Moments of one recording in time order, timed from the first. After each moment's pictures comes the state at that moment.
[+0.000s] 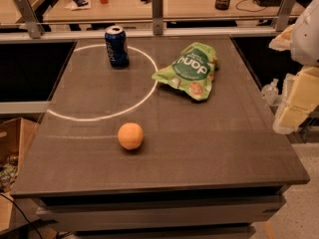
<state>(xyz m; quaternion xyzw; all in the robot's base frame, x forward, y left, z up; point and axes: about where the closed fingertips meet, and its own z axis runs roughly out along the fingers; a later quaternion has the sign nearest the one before) 0.438 -0.217 0.976 -0.60 0.78 -0.03 0.16</state>
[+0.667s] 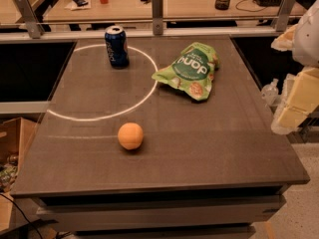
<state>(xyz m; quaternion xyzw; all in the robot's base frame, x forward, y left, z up) 0.437 -0.215 0.977 -0.59 0.79 -0.03 0.17</state>
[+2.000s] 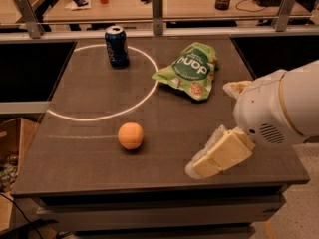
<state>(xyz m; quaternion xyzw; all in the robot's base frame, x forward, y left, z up) 0.387 -0.096 0.930 -0.49 0.80 0.12 0.33</state>
